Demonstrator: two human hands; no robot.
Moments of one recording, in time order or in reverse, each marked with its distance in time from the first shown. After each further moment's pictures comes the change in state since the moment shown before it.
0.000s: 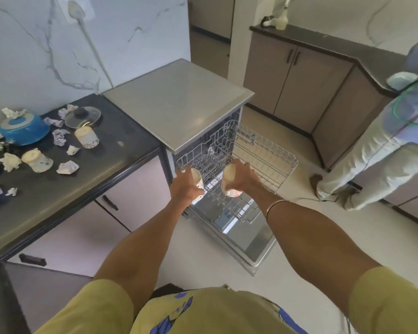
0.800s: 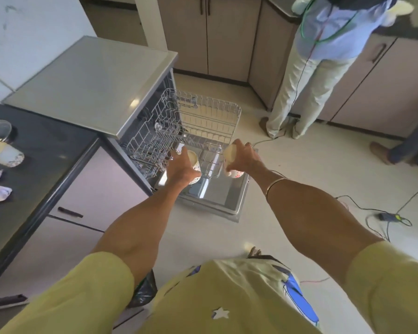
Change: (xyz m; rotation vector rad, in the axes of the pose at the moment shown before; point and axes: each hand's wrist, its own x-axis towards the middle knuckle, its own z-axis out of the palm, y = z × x) left_hand -0.066 0.058 0.066 0.117 -0.145 0.375; right_hand -0.127 0.117 0.011 0.109 0.156 0.319
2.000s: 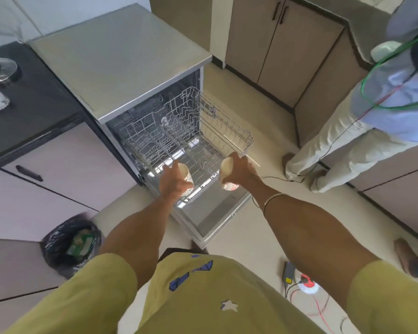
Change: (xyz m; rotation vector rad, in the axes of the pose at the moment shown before) left_hand 0.112 0.105 0.087 -0.240 0.102 -0.495; right_hand 0.205 0.074 -0.070 -0.196 -0.293 -0.292
